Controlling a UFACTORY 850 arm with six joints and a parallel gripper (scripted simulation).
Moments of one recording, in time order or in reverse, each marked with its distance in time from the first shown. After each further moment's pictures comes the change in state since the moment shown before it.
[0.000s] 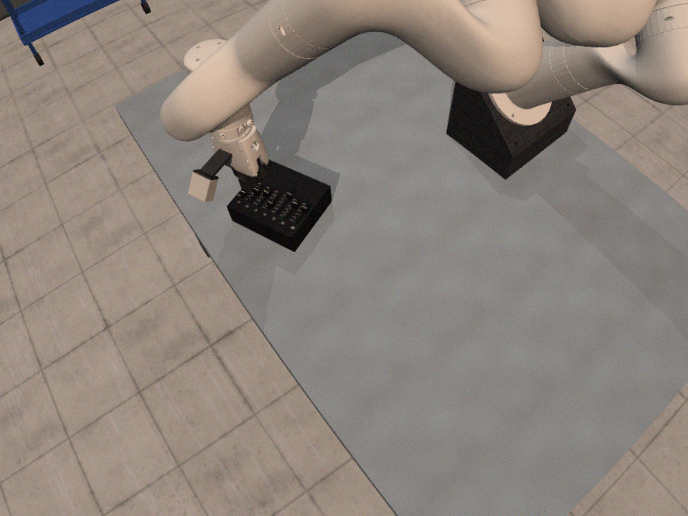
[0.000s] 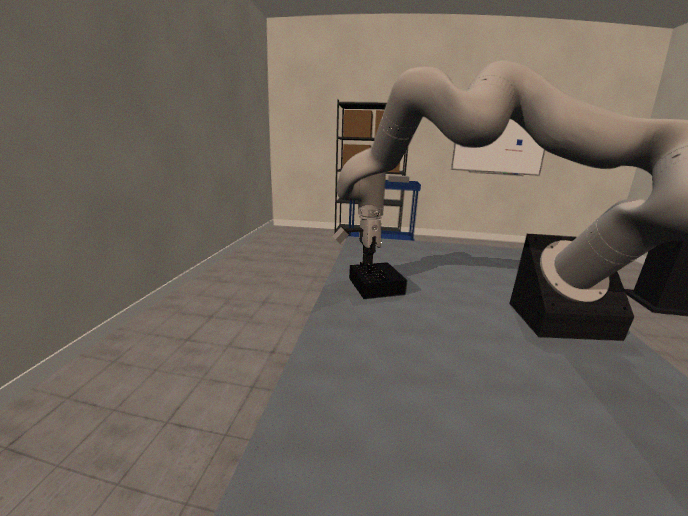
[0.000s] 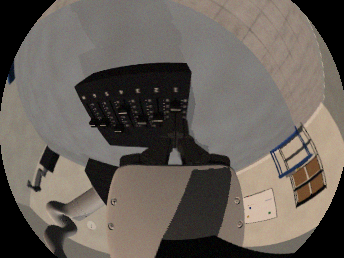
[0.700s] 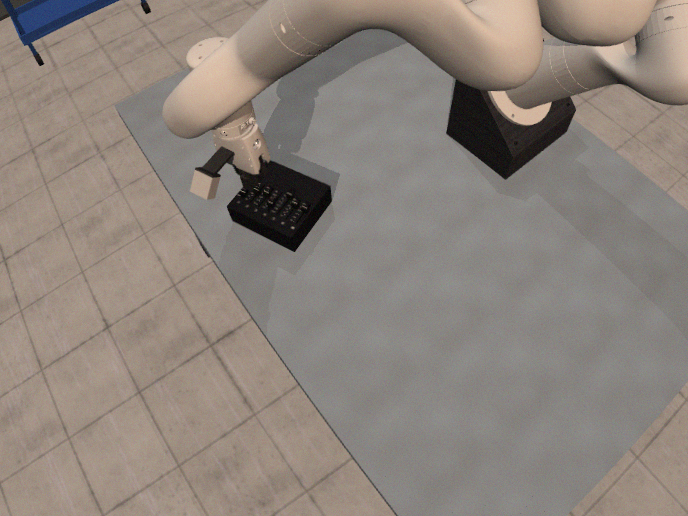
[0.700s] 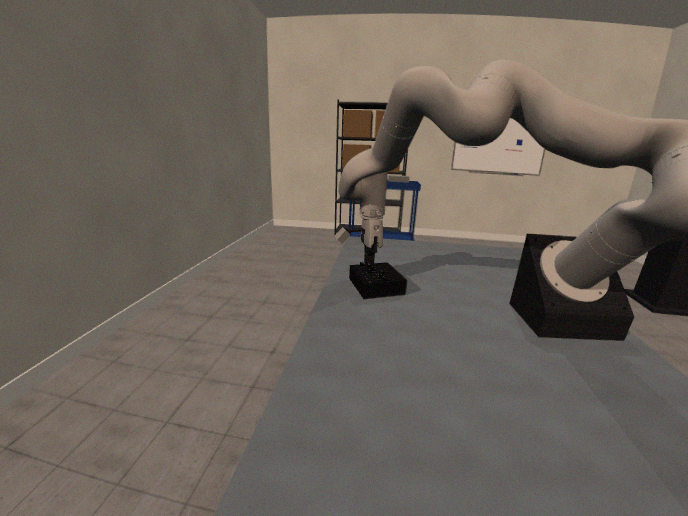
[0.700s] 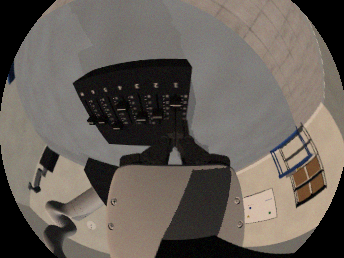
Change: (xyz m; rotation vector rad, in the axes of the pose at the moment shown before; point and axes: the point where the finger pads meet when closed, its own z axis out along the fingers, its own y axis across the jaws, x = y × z) arm -0.006 0.000 0.000 0.000 0.000 0.000
